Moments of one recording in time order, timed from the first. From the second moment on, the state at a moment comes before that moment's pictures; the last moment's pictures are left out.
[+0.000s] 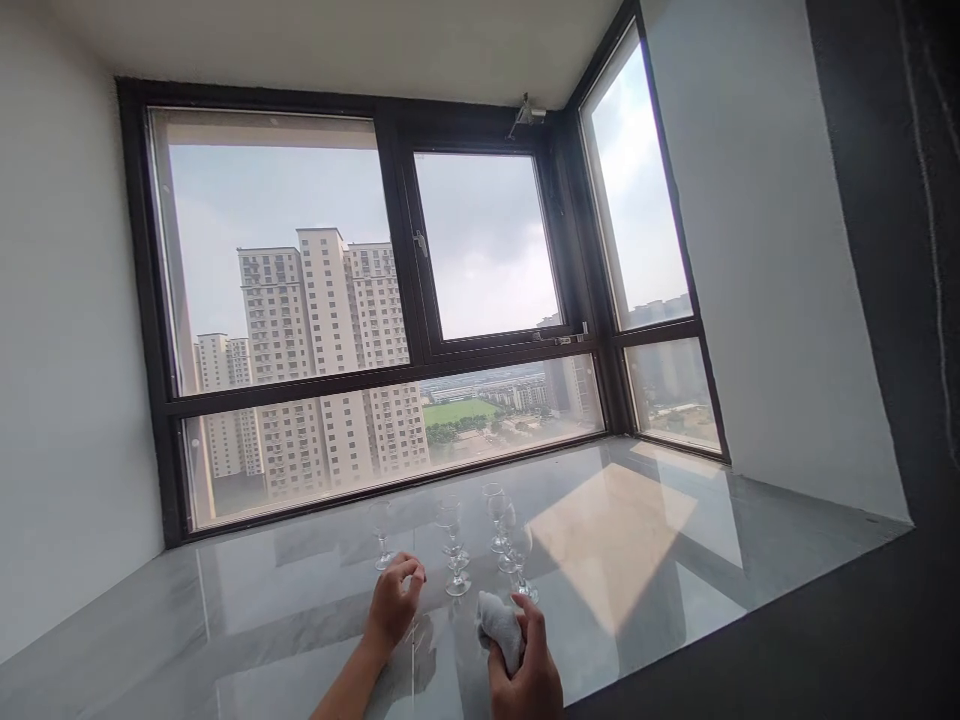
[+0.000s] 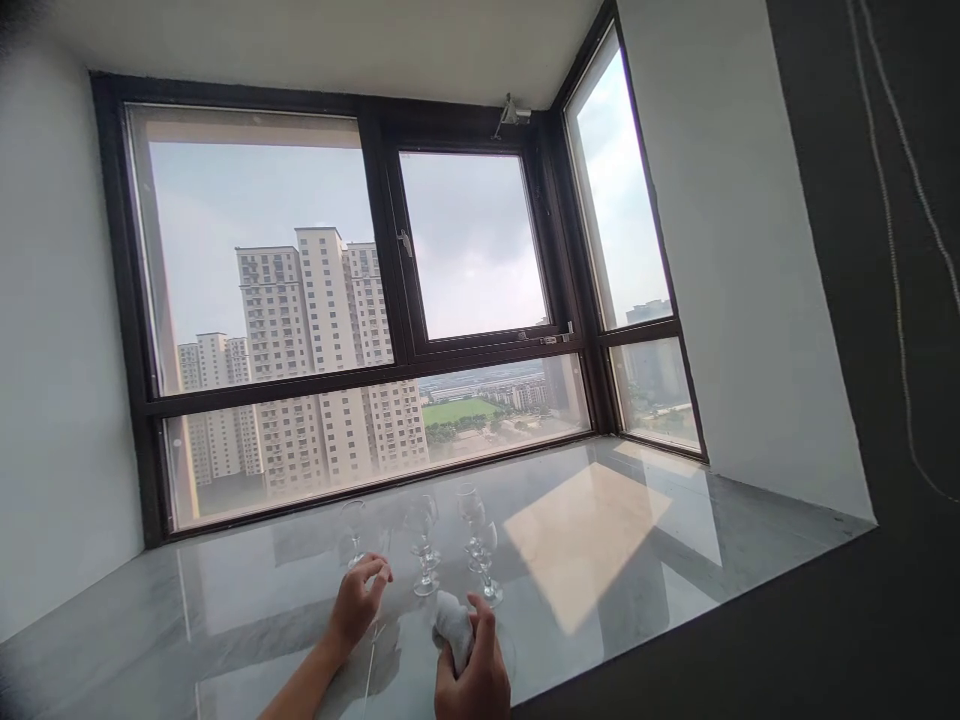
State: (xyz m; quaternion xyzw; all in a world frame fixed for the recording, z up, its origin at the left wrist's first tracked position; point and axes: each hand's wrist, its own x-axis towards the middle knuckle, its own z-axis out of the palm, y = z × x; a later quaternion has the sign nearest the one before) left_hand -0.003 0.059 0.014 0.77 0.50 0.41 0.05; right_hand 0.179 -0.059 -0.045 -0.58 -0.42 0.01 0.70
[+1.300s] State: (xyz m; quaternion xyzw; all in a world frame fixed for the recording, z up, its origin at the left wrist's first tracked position) left_hand -0.030 0.089 0.025 0.63 0.49 0.61 -0.04; right_hand 0.176 -0.055 -0.056 -0.59 -0.44 -0.03 0.68
